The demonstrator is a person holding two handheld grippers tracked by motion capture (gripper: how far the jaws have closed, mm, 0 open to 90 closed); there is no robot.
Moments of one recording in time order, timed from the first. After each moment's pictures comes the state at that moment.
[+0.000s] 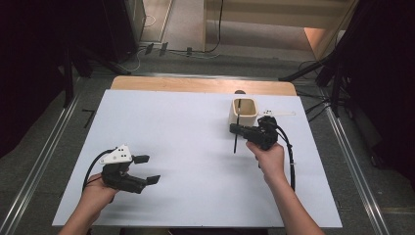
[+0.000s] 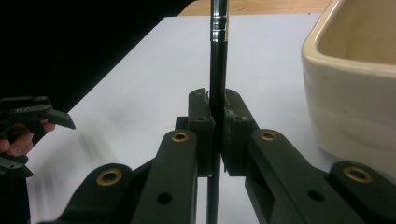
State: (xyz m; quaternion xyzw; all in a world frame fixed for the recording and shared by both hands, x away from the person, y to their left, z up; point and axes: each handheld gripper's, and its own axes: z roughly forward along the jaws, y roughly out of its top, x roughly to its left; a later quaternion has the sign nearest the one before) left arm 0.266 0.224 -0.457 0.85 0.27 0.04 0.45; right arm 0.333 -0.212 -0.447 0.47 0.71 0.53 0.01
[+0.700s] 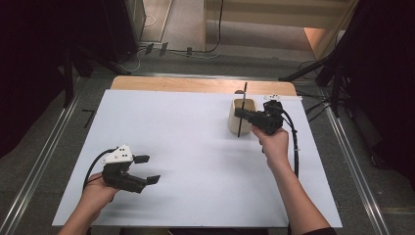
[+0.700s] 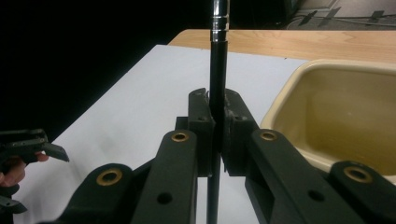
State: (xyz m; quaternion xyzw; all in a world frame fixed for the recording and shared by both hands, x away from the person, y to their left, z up) left arm 0.269 0.224 -0.460 0.85 0.27 0.04 0.45; right arm 0.361 -0.225 -0.418 0.47 0.70 0.54 0.04
